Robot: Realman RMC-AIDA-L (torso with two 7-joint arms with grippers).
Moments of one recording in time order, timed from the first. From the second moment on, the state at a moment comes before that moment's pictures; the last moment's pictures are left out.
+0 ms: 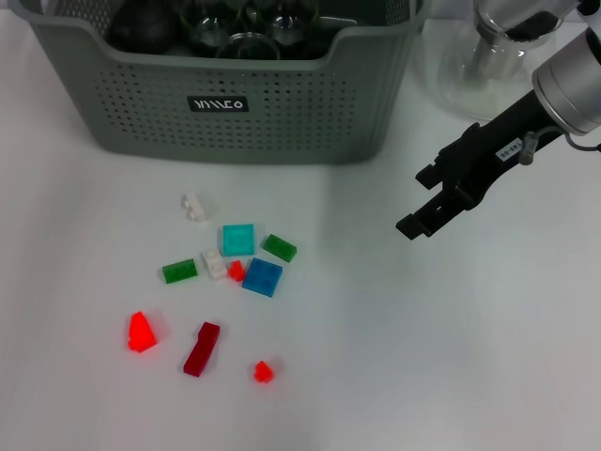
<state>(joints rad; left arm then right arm) -0.76 -2.02 0.76 1.31 2.14 1.34 -2.42 0.90 2.02 -1.16 -0.84 -2.41 -1.61 2.12</state>
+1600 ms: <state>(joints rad) -0.38 -2.17 1.30 1.67 2.72 1.94 -2.27 0.93 2.07 -1.16 -0.84 -2.41 -1.57 2.17</state>
